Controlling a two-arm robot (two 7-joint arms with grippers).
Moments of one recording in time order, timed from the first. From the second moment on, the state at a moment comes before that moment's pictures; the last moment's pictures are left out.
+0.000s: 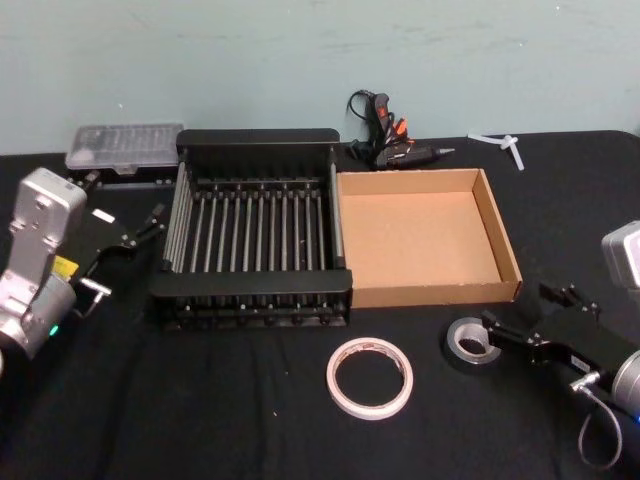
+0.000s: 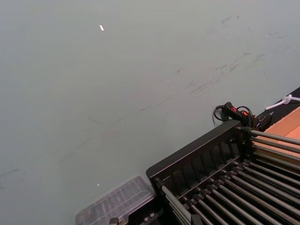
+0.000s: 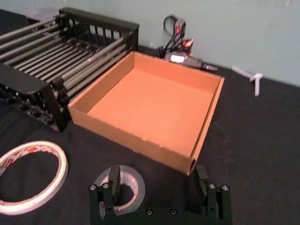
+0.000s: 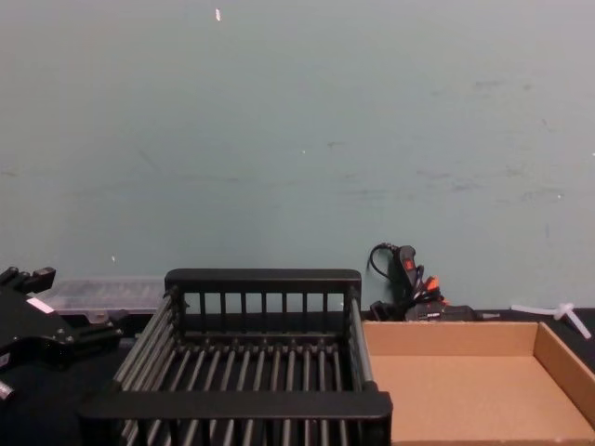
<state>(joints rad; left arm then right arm) -0.20 0.60 0.45 -1.41 -0.25 -0.12 0.03 -0.21 0.65 -0.20 -1.85 0.43 0.28 0.13</state>
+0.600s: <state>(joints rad) -0.20 0.60 0.45 -1.41 -0.25 -0.12 0.03 -0.18 0.60 -0.20 -1.80 0.42 0.36 0.16</state>
